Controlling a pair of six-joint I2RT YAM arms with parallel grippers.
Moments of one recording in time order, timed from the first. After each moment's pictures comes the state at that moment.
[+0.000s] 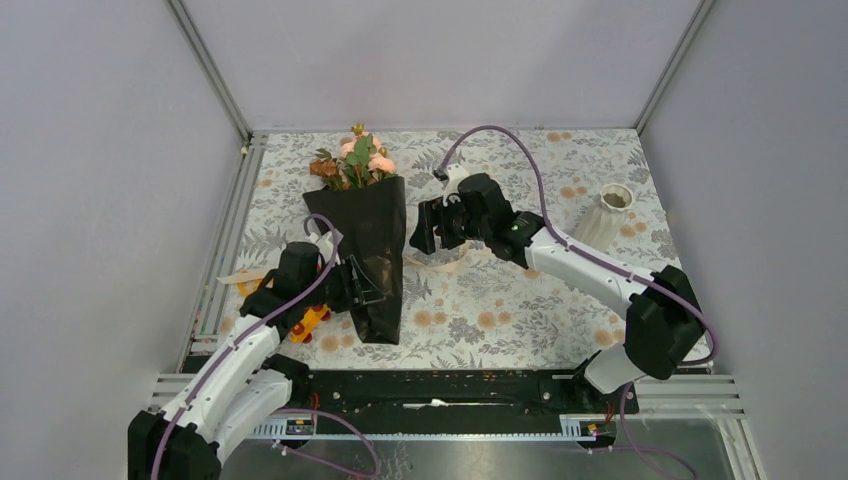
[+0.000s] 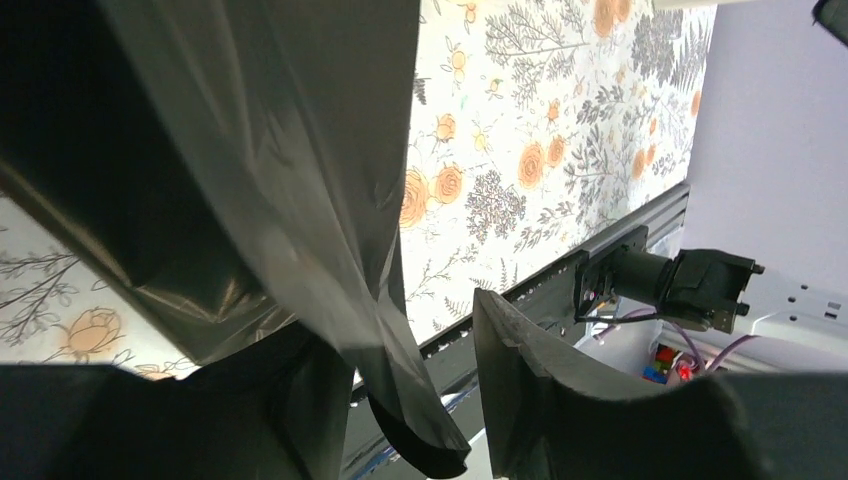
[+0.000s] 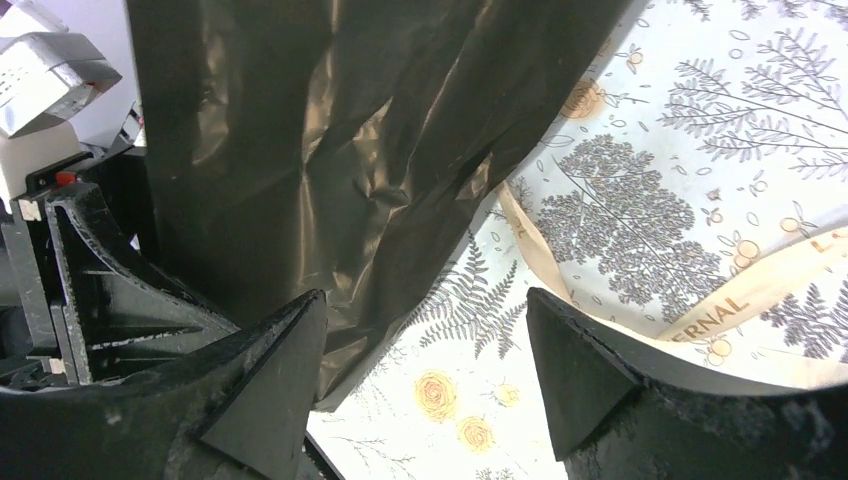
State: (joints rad) left arm -0.31 0.77 0.50 -0.46 0.48 -0.70; right arm 0.75 1.54 1.16 -0.19 -0.21 0.39
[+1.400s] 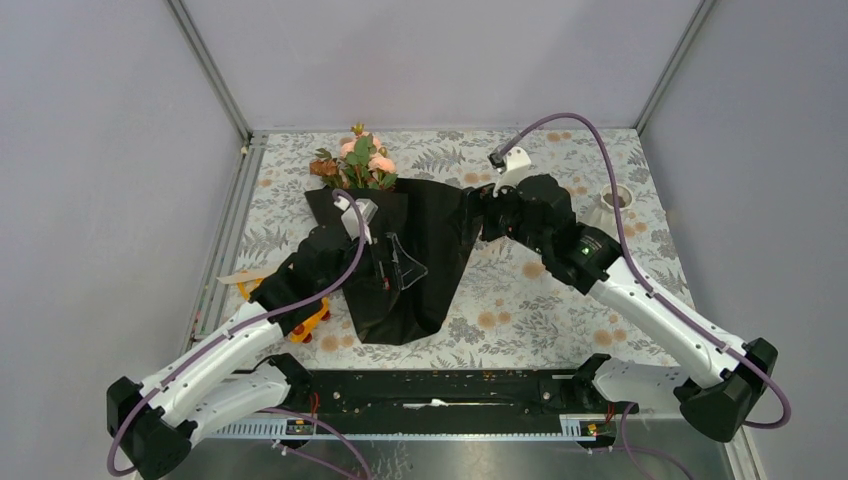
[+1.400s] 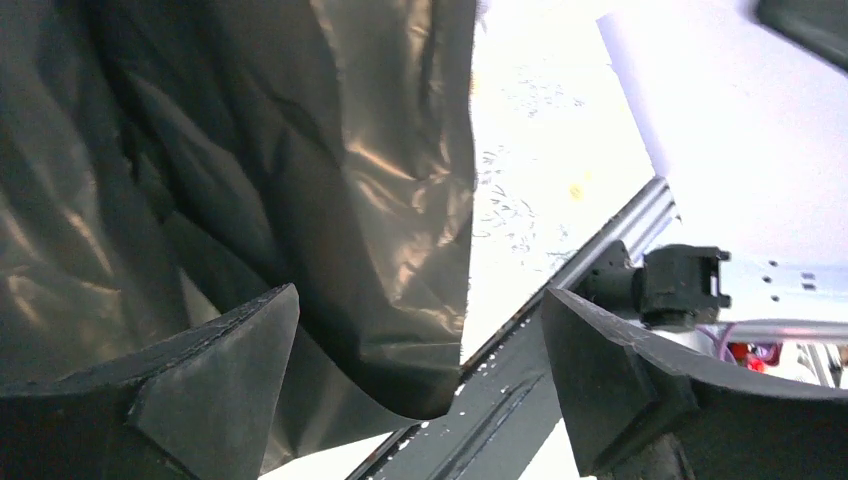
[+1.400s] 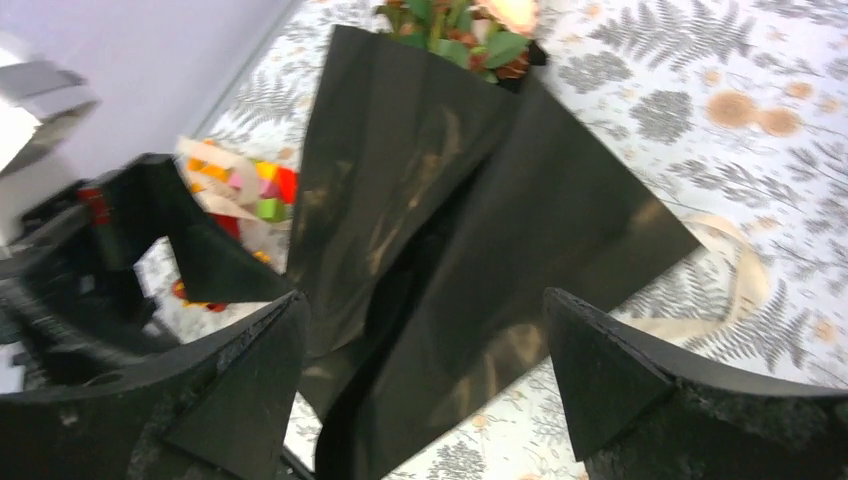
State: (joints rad) left arm -0.70 0.87 0.72 -0.24 0.21 -0.63; right arm 0.74 1.14 1.12 -0.34 0.08 0.33
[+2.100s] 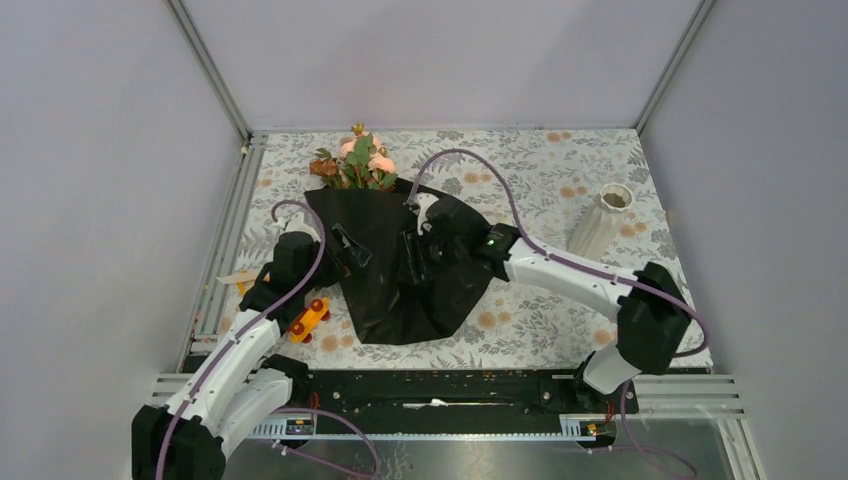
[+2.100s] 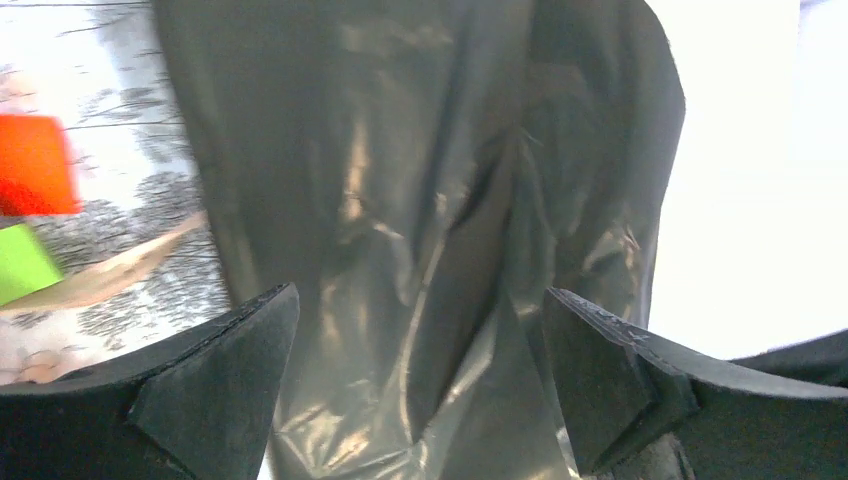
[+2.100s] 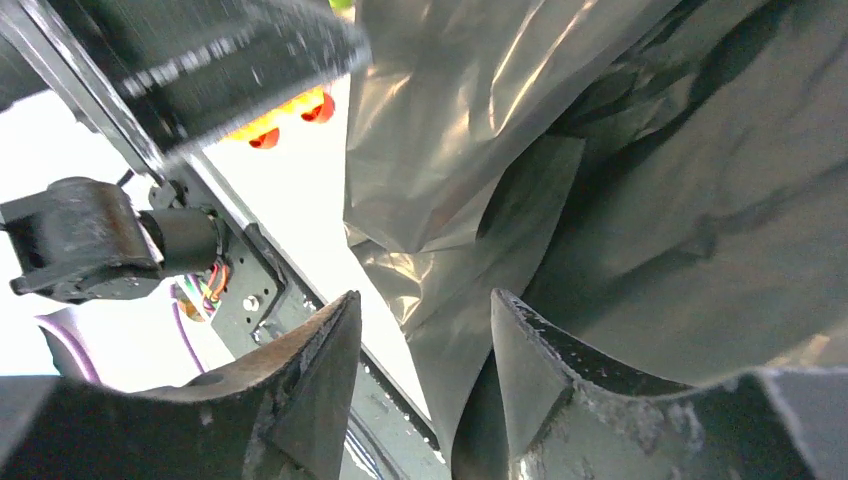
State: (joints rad) left arm -0.33 0.84 0.54 -0.28 0.07 -0.73; right arm 0.90 1.54 1.20 -0.35 -0.20 0.48
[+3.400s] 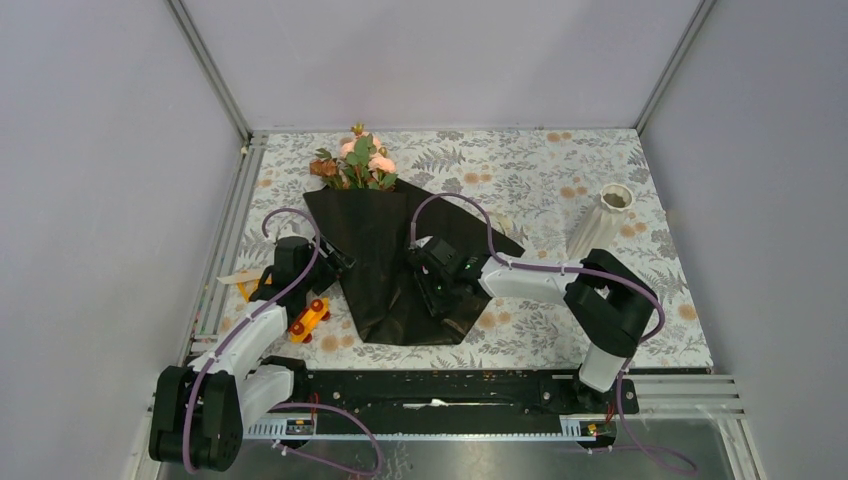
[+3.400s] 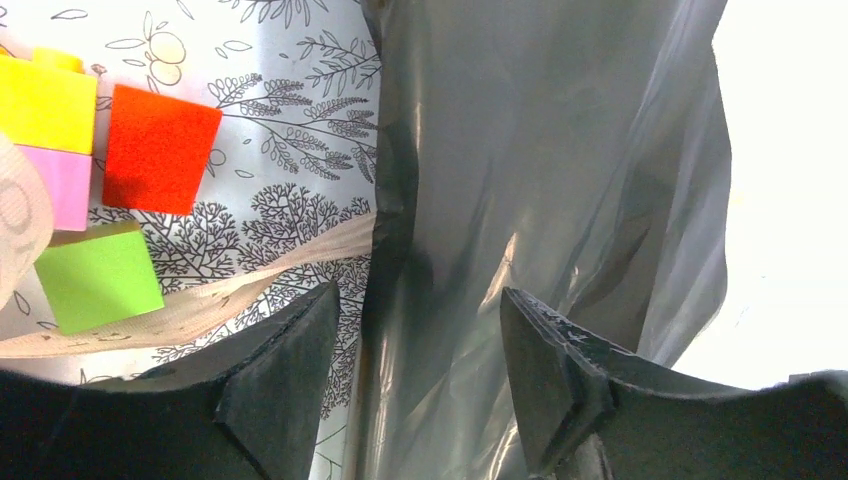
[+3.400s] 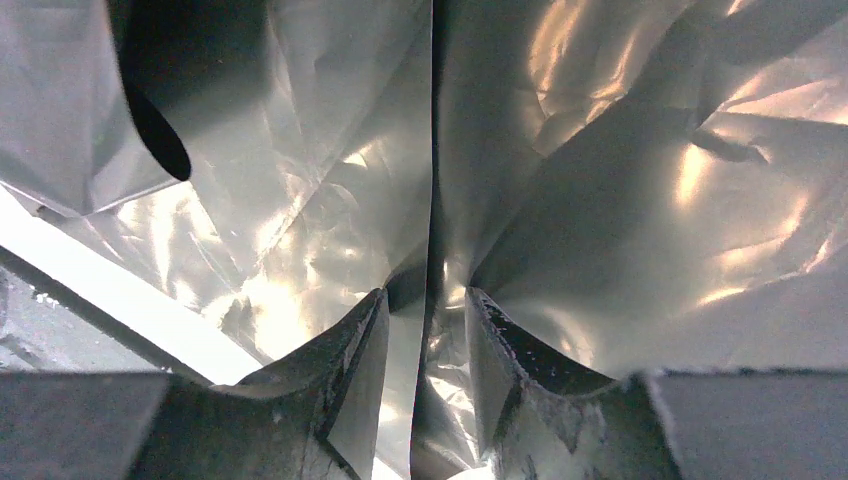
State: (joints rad) left arm -0.14 1.00 0.39 -0.06 0.08 -0.83; right arm 0.97 1.74 1.04 -0.36 -0.03 0.47
